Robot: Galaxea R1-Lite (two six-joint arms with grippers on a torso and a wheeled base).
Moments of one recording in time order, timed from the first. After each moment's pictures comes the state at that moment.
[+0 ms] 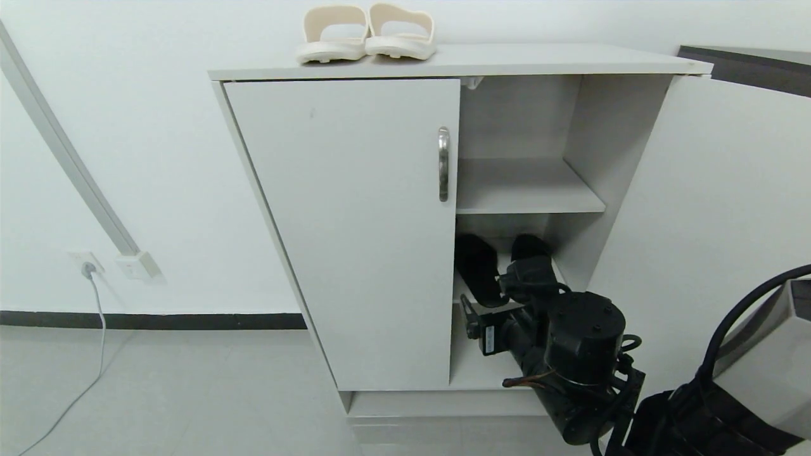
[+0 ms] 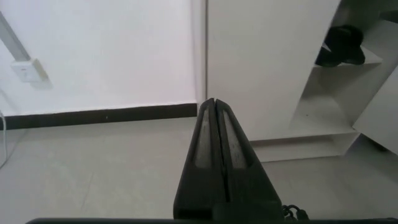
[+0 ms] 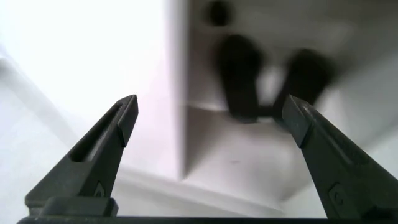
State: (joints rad) left arm 0.00 0.00 0.00 0.00 -0.03 0.03; right arm 0.86 2.02 -0.69 -1.28 -0.59 -0.01
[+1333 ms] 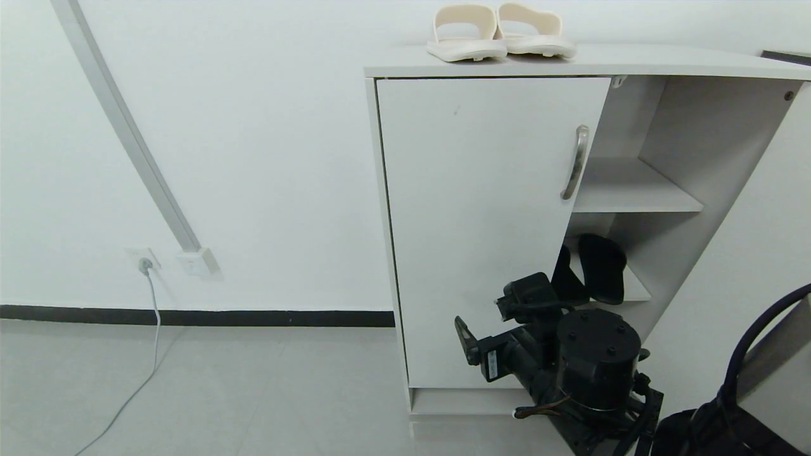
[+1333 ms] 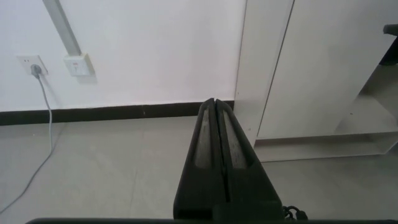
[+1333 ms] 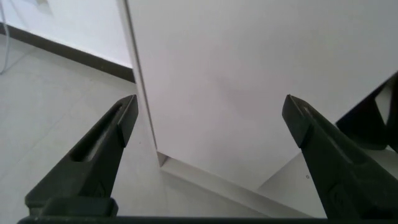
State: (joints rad) left arm 0.00 0.00 0.00 0.00 -0.03 0.02; right arm 0.89 1.98 -0.60 -1.29 -0.52 -0.03
